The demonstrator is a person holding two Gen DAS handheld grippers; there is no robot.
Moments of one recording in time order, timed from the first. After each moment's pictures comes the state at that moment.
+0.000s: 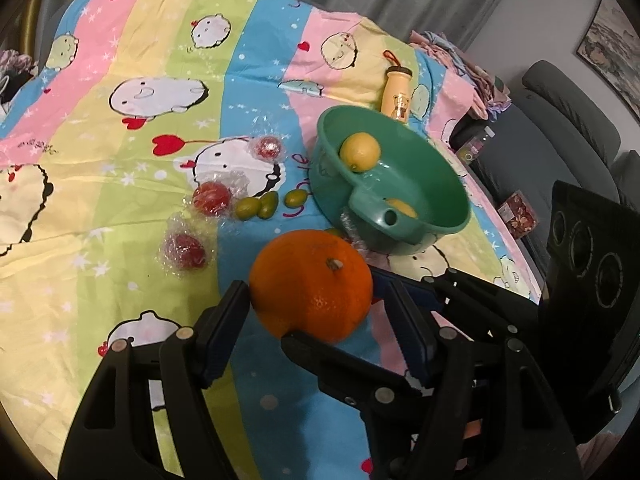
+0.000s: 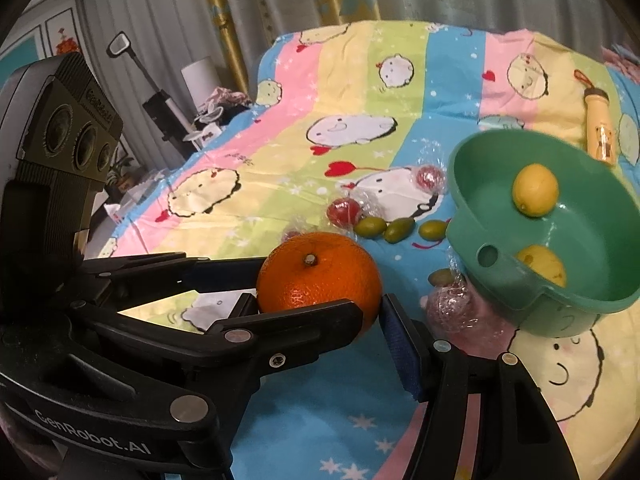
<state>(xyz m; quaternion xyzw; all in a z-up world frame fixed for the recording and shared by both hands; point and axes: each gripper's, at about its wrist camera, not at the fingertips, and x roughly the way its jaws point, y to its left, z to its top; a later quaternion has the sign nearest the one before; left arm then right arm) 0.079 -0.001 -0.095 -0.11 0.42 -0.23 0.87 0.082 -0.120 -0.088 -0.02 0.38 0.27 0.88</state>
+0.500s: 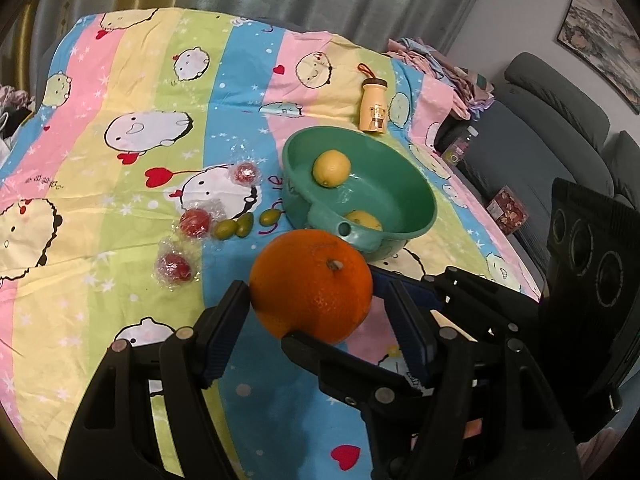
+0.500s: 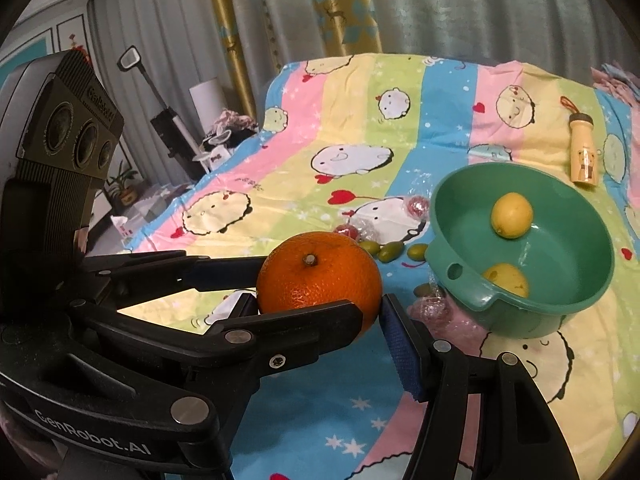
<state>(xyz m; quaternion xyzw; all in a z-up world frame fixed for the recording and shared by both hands) 0.055 -0.018 -0.065 -0.08 0.39 -0.24 0.89 0.057 -0.137 -0.060 -0.01 0.34 0.27 0.90</state>
